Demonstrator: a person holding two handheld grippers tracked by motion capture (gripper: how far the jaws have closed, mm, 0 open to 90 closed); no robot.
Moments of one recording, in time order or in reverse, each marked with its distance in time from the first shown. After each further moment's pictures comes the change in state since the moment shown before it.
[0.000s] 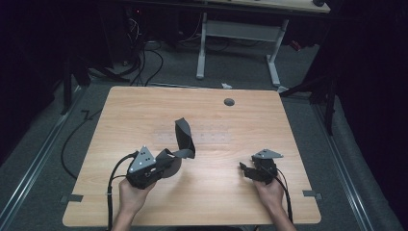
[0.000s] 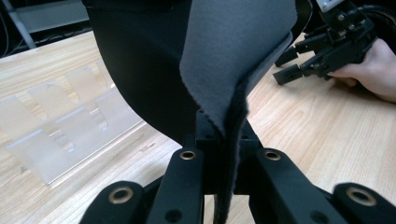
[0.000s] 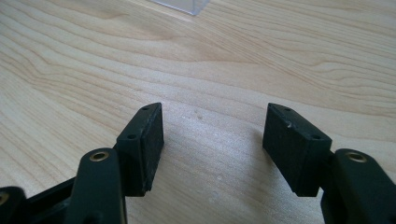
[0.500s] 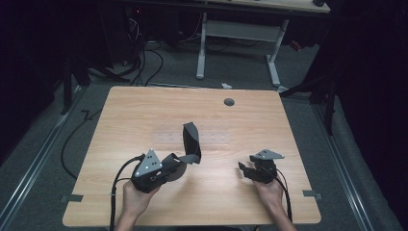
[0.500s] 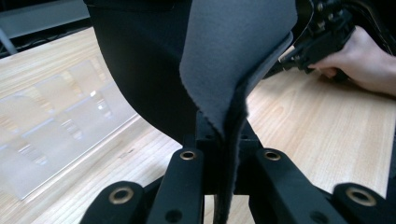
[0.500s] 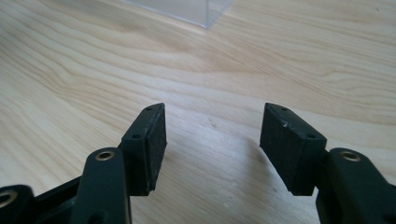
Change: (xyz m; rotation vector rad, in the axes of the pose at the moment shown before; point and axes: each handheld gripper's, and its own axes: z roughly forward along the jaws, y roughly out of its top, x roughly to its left) left arm -0.017 -0.005 0.001 0.041 -0.042 0.030; right arm 0.003 0.000 -0.003 -0.028 0.021 -0.001
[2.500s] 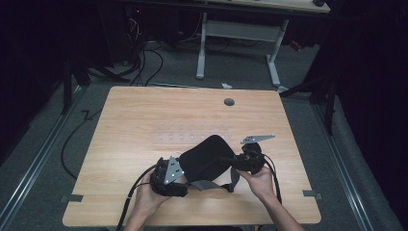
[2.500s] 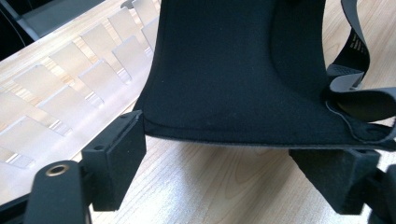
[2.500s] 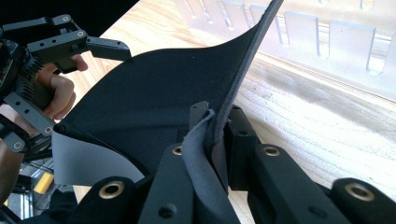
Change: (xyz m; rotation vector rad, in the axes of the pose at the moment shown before) left arm -0.008 -0.050 0.040 0.086 0.090 0.219; right arm 0.042 0.079 -0.028 0.045 0.514 0.076
